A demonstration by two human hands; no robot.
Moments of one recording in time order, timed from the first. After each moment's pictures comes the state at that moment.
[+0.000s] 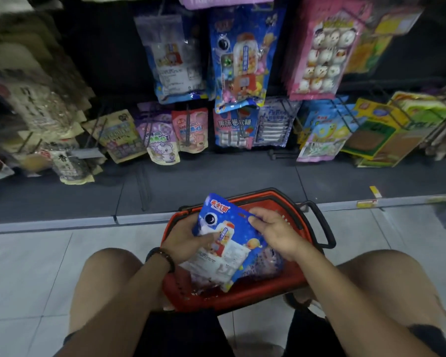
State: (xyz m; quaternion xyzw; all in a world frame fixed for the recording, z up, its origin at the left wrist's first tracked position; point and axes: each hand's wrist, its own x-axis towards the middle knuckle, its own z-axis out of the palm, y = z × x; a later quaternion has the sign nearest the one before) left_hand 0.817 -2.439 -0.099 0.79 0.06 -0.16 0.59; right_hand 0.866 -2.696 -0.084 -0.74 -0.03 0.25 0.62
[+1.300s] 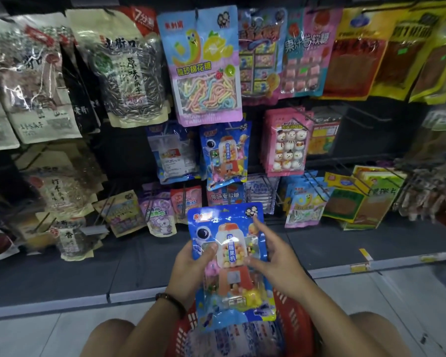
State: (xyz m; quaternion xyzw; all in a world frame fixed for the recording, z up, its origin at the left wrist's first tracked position) left_hand 0.837 -2.505 0.033 0.65 0.10 0.02 0.75; right_hand 0.879 -2.729 0.022 -0.76 -0.15 0.08 0.62
